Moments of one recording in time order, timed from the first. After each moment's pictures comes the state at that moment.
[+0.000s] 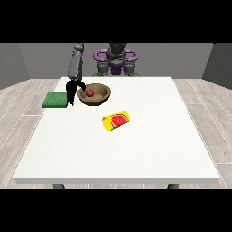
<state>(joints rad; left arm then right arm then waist) -0.76 0.54 0.42 -1.24 0.24 -0.31 0.21 -0.39 -0.17 -0.36 -0.69 -0.25 0.13 -0.47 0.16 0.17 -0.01</state>
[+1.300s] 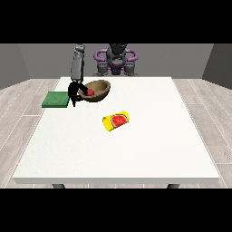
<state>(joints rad) -0.74 0.64 0.49 -1.27 0.37 -0.39 0.23 -0.37 -0.19 -0.32 -0.70 -0.19 -0.13 -0.52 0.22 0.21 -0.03</state>
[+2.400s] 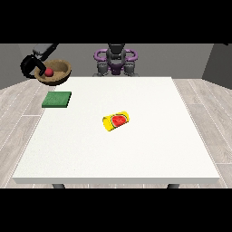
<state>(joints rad) -0.57 0.72 0.58 -1.06 0.33 -0.45 0.07 -0.47 -0.67 -0.28 -0.78 -0.14 -0.01 0.12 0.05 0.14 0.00</state>
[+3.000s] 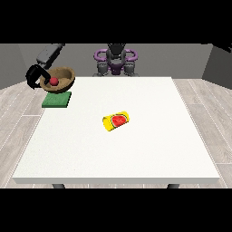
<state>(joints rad) -0.55 0.77 0.59 -0.99 0.34 -0.48 -0.06 -0.52 -0.61 -0.32 -0.71 -0.16 -0.02 0.06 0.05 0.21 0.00</state>
